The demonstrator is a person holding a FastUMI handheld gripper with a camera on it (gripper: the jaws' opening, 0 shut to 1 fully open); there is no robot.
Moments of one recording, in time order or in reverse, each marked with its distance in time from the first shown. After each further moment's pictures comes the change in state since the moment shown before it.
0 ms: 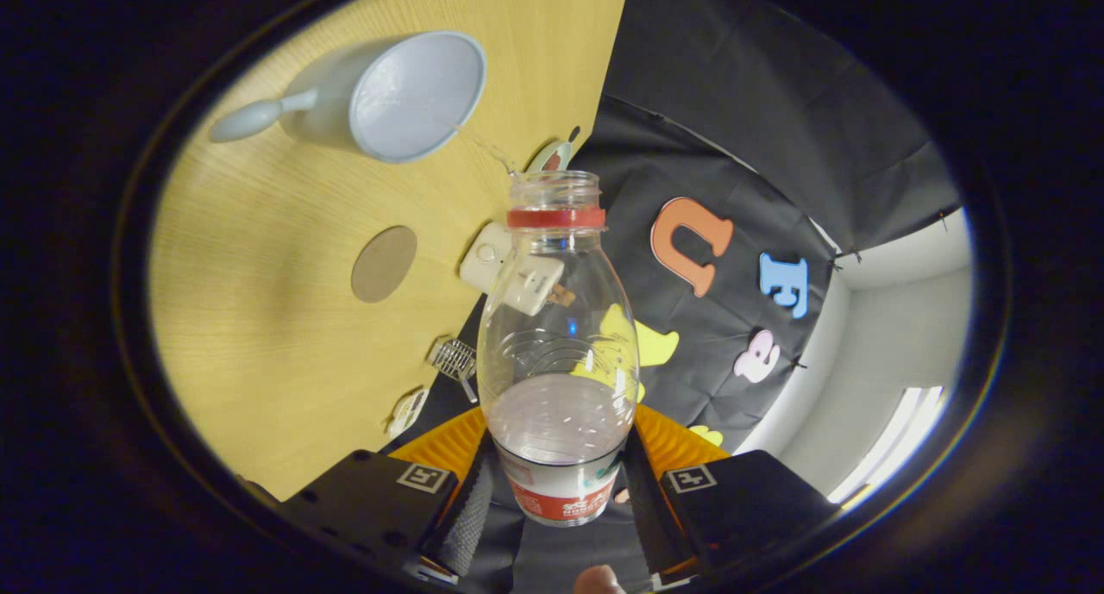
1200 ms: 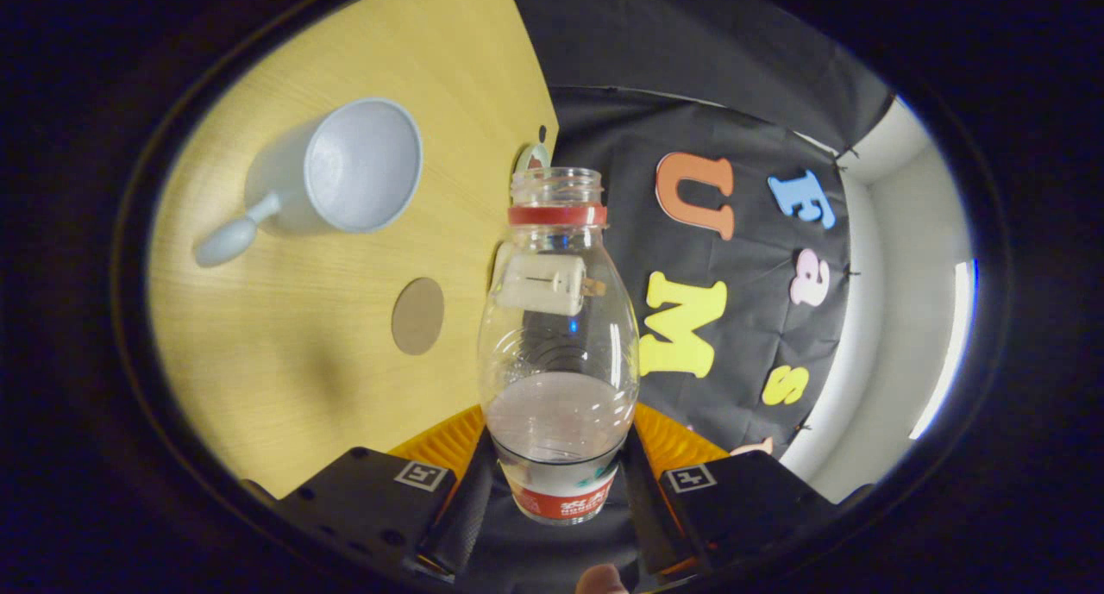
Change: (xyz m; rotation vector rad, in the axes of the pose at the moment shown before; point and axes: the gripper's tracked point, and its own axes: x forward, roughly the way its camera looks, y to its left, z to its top) arm -0.014 0.027 0.004 0.452 0.010 0.174
